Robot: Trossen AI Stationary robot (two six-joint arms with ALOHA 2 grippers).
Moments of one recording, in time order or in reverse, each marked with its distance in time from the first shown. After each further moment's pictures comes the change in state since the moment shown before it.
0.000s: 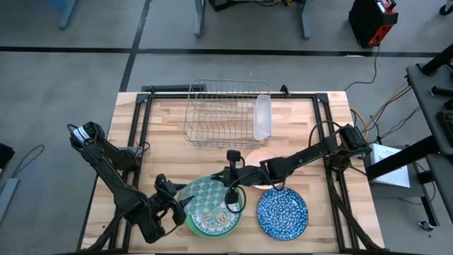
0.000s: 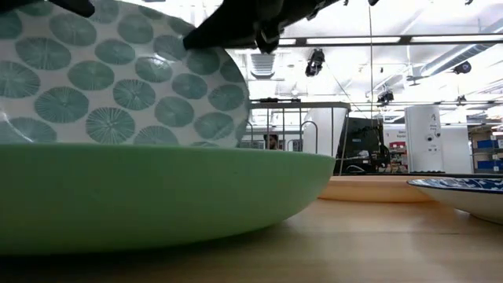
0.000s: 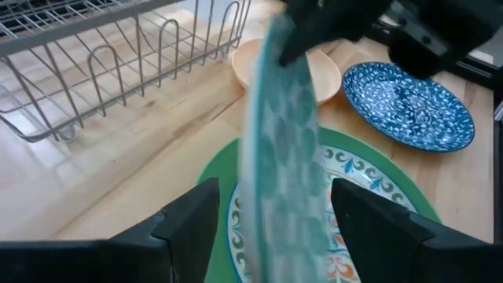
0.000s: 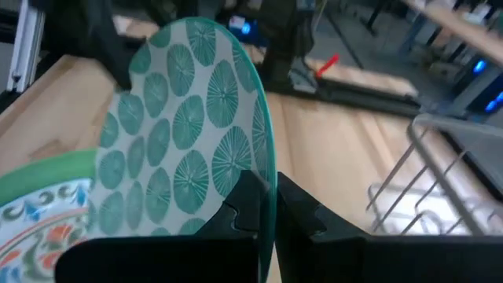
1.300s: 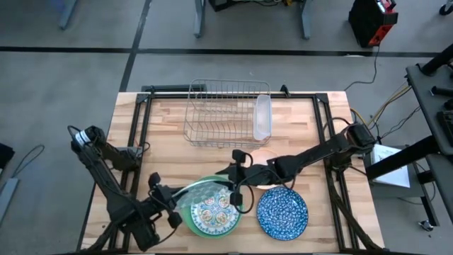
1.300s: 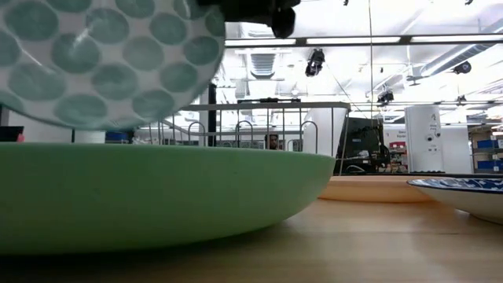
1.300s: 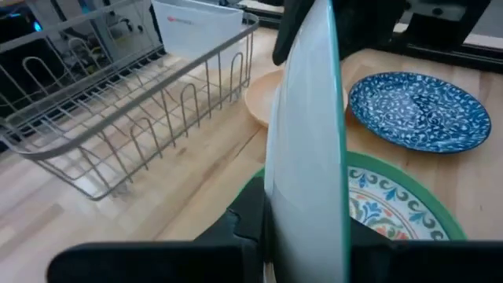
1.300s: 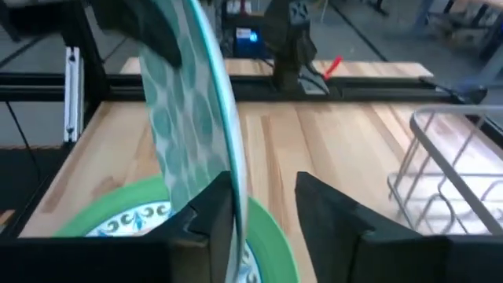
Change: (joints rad) left arm -0.063 0.050 0.248 -0.421 -0.078 -0.027; right arm 0.021 -0.108 -0.002 -0.103 -0.011 0.208
